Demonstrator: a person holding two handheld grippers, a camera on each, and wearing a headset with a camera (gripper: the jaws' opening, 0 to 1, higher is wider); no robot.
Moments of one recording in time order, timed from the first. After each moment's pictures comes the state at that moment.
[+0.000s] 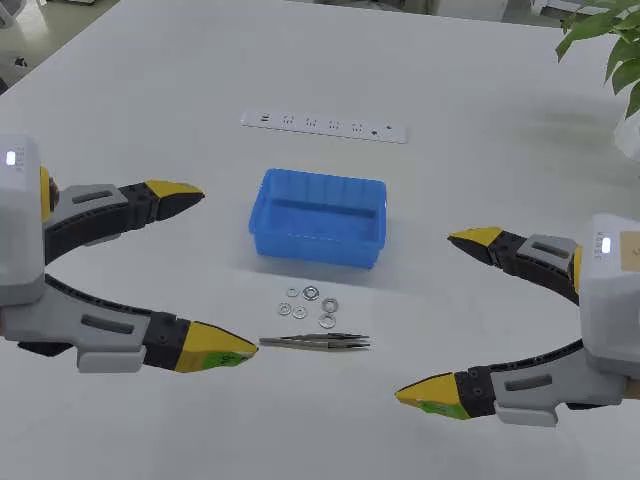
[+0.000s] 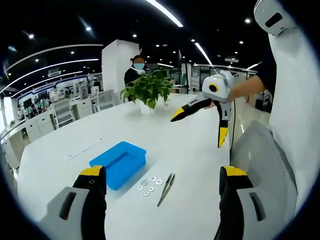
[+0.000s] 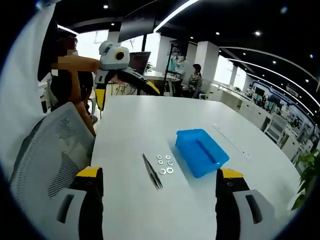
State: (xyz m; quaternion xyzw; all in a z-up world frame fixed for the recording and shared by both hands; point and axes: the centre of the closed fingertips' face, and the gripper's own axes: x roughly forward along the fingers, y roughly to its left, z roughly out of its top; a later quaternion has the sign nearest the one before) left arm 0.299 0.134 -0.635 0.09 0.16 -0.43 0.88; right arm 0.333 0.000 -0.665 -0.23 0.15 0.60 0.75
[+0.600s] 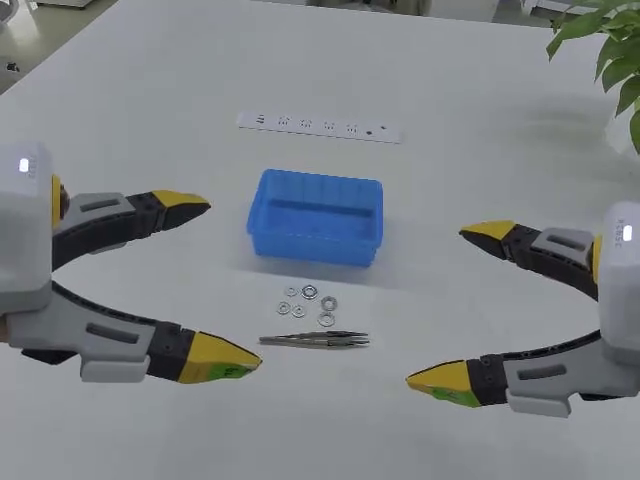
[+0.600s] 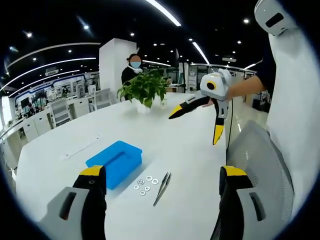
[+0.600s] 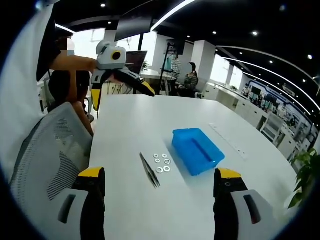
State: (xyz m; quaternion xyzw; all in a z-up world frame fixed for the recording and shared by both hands) left arm 0.300 0.134 -0.635 0.09 0.16 -0.44 0.88; right arm 0.332 0.002 -0.664 -0.23 0.15 0.60 0.76
